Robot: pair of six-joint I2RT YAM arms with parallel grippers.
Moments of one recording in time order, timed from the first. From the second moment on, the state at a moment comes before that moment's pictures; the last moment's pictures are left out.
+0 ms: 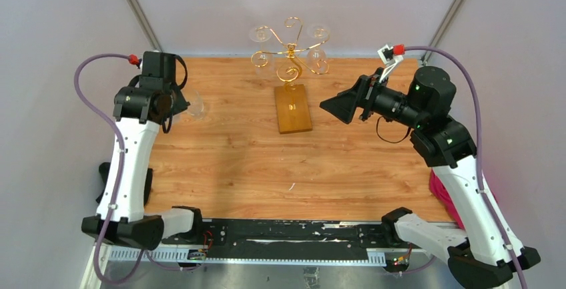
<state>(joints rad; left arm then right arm) -0.14 1.21 1.61 -1.22 -0.41 -0.49 0.44 0.97 1.39 -0.49 -0.55 0.49</state>
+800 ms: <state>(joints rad) 0.26 1.53 1.42 -0.96 -0.14 -0.45 0.44 1.05 1.32 -0.53 -0.55 0.41</state>
